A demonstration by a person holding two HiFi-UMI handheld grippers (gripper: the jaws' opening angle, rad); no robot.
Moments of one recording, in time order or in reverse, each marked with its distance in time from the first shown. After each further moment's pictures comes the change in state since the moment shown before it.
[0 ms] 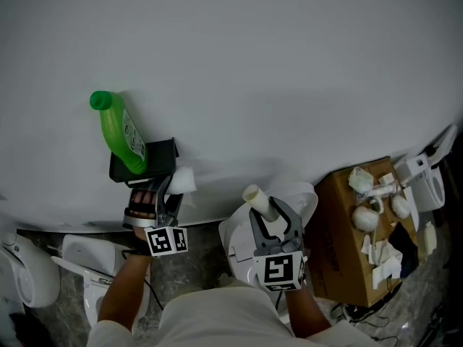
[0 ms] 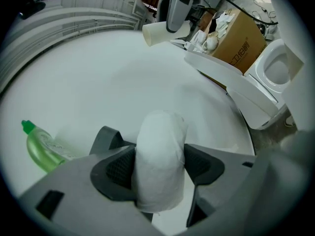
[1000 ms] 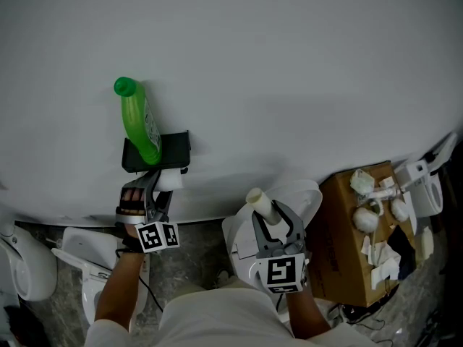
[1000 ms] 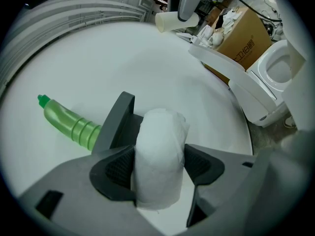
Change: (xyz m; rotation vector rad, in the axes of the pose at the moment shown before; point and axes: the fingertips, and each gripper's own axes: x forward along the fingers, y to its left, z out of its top) left arm -0.029 0.007 -0.059 -0.060 0.084 0.026; right arm -0.013 0.030 0.011 -0.009 0.004 0.029
